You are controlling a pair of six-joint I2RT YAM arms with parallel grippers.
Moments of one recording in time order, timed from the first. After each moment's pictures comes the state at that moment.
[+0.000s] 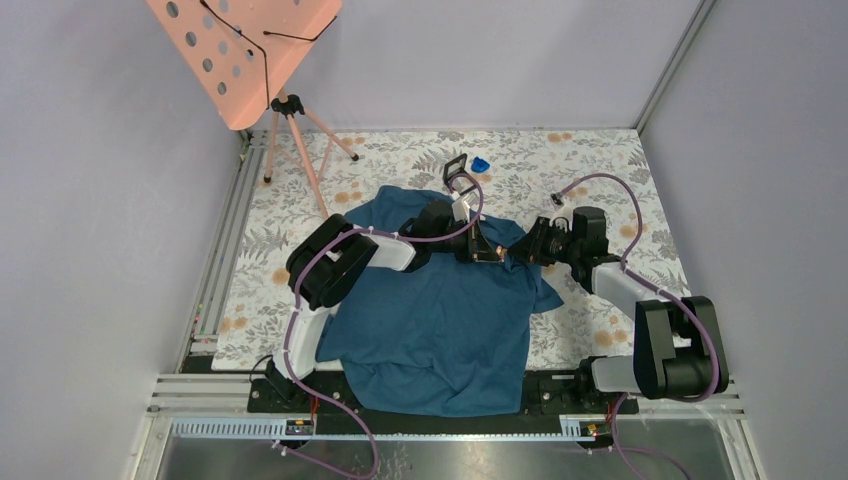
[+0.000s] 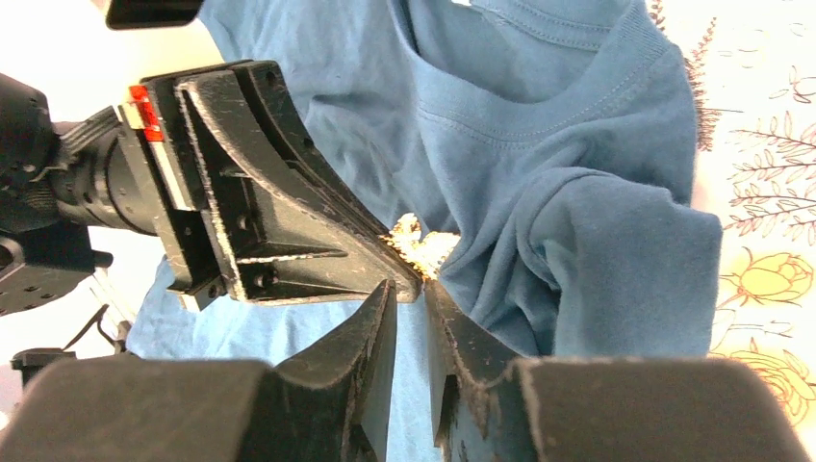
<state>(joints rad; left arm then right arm) -0.74 2.14 1.17 0.57 0.62 -0.89 0.08 1.35 0.55 0.15 -0.60 0.44</state>
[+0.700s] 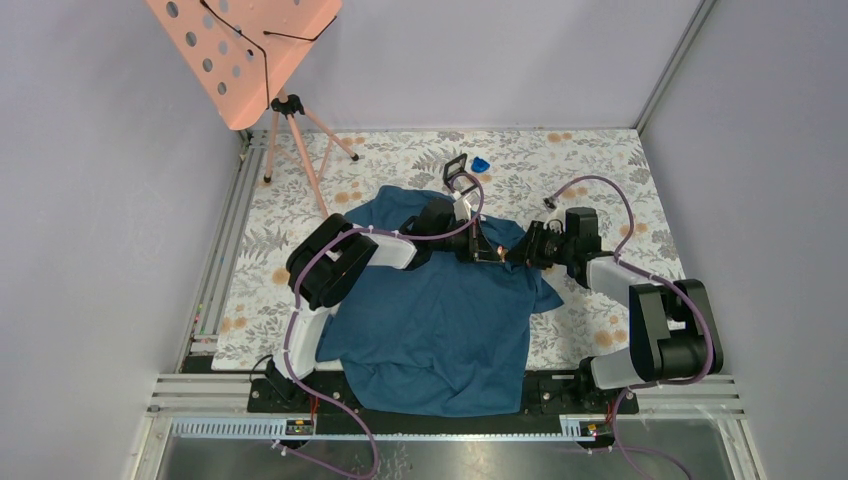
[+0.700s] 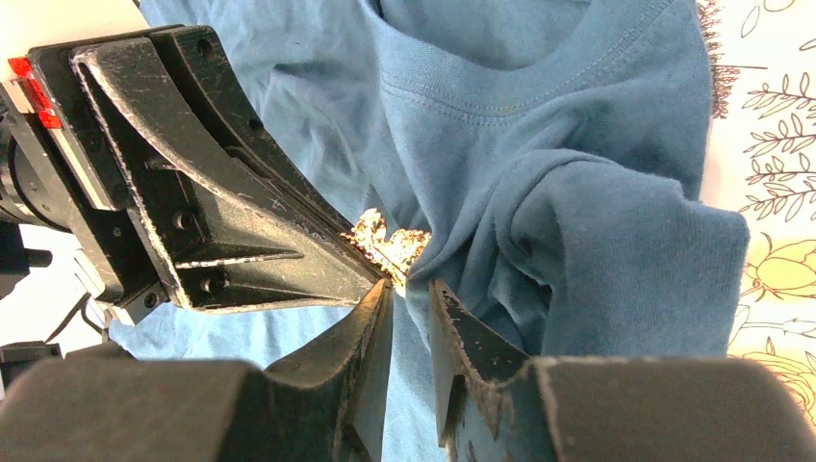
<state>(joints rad) -0.74 2.14 1.19 0.52 0.63 -0.90 0.10 1.44 0.57 0.12 -0.58 0.41</state>
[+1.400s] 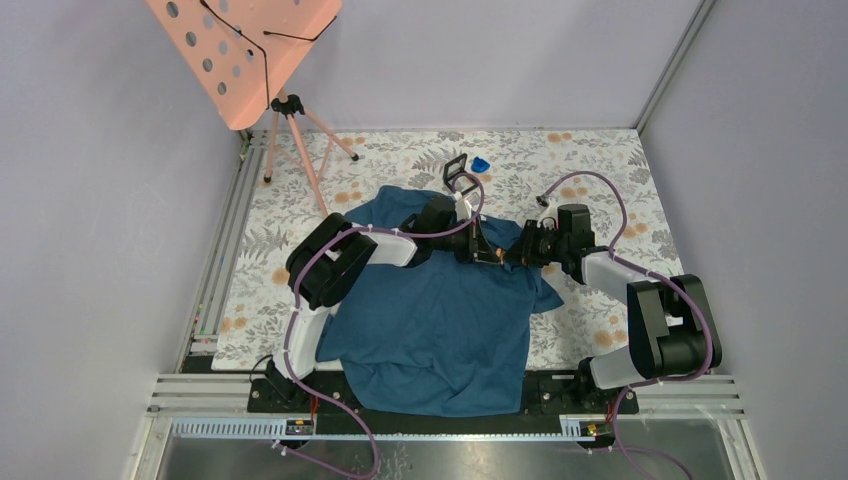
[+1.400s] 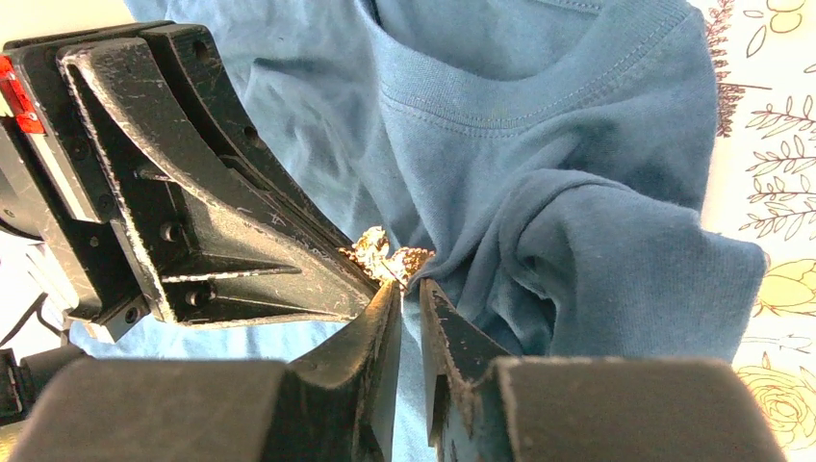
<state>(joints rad) -0.73 2.14 1.21 0.45 0.65 -0.88 0.15 1.46 0.62 0.08 -0.52 0.38</state>
